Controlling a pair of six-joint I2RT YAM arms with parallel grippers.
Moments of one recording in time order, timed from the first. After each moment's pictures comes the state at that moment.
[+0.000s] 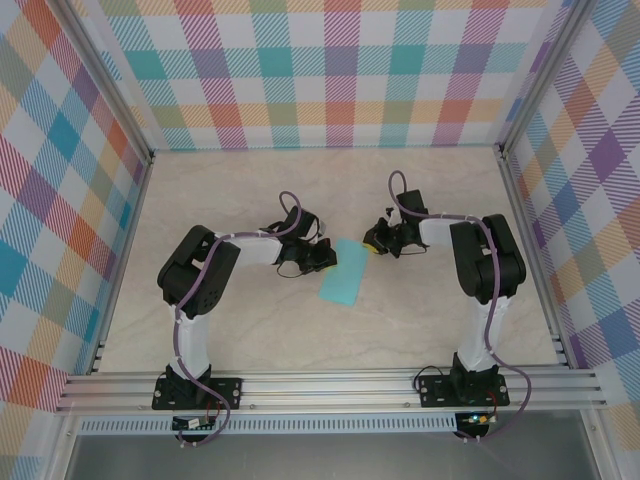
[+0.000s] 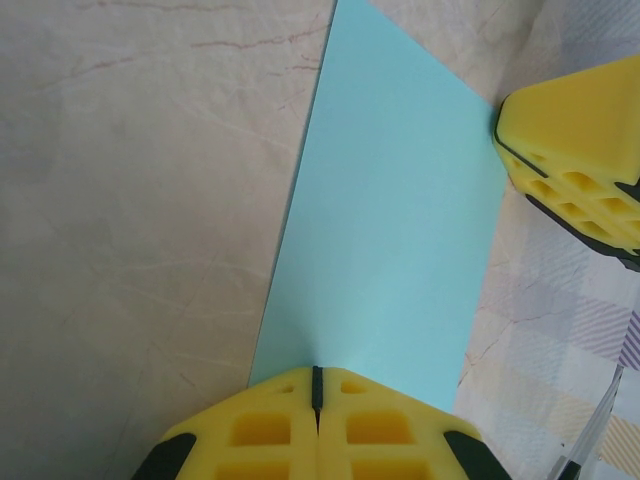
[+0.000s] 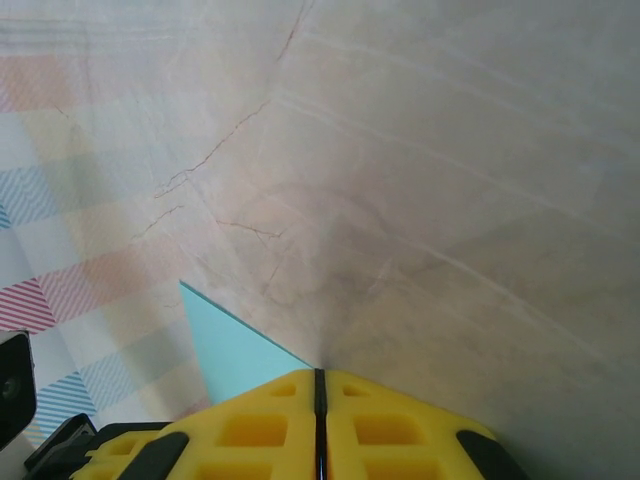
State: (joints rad) left arm -0.58 2.00 1.13 -0.11 0.49 -0.79; right arm 0.27 1.99 1.09 -0.15 -0.63 0.78
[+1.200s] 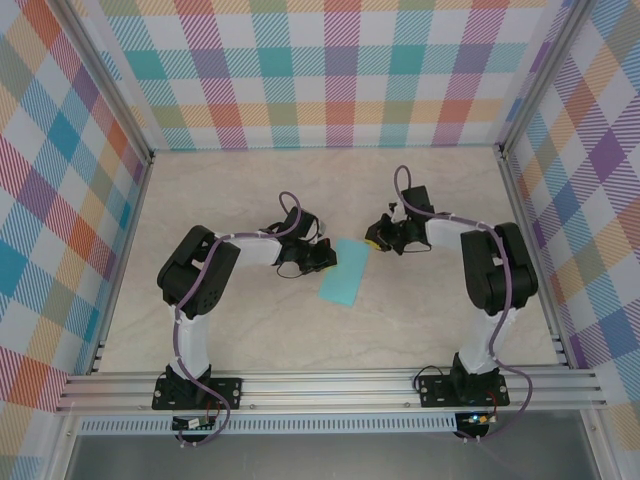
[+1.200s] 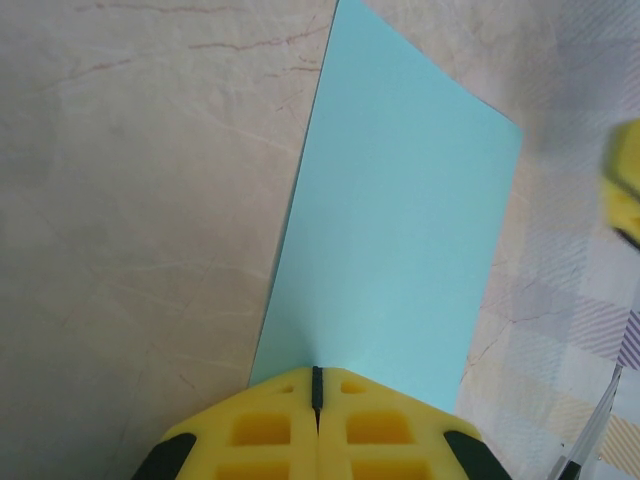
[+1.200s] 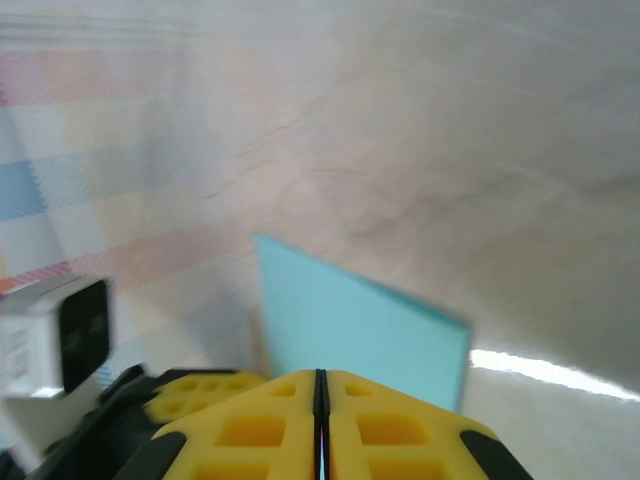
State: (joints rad) left arm -0.58 2.00 1.12 -0.08 0.49 -0.79; right arm 0.26 1.85 1.06 -0.19 -0.66 0.78
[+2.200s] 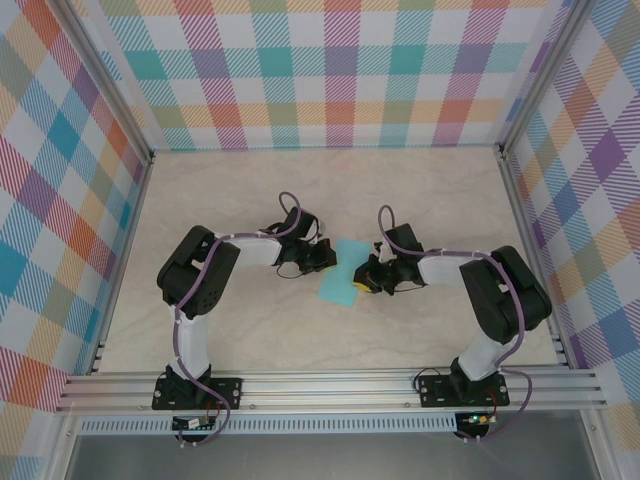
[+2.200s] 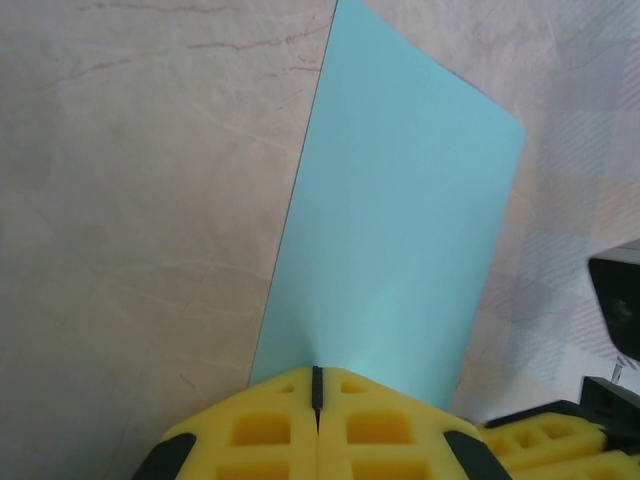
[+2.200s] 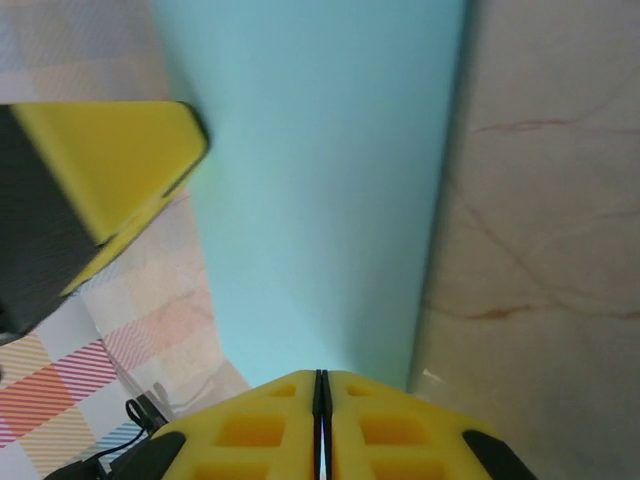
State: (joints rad) left arm -0.58 2.00 1.12 -0.08 0.49 -0.79; right arm 0.45 1.67 0.72 -0.06 -0.66 0.88
